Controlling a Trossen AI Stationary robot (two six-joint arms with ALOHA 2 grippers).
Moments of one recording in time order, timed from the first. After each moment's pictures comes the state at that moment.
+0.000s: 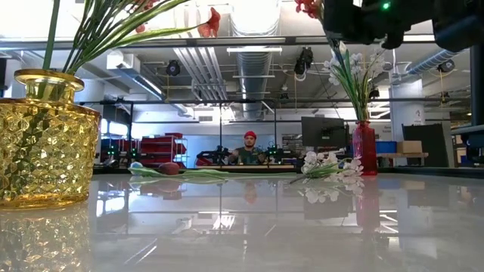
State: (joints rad) left arm -0.22 0.69 0.64 0.08 -0.36 0.20; right arm 0.21 1.32 0.44 1.46 1.20 -0.57
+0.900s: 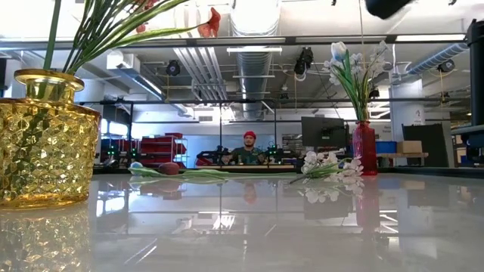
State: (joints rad) left arm -0.22 0.78 0.94 -0.08 -0.20 0.17; right arm 0.20 1.67 0.95 1.44 0.28 -0.35
